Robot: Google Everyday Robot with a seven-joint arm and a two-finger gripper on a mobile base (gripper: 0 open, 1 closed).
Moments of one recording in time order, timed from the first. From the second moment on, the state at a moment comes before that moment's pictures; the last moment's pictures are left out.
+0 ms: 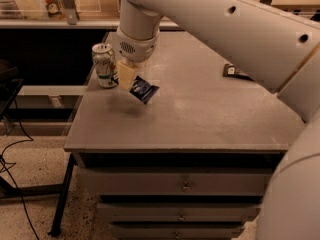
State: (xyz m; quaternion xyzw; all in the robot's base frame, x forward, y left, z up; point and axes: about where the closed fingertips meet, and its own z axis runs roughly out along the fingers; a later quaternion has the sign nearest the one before) arm 0.608 0.061 0.880 -0.53 0.84 0.03 0.14
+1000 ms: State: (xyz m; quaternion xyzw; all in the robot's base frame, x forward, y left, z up) arm 0.625 0.099 0.869 -0.55 0.82 0.02 0.15
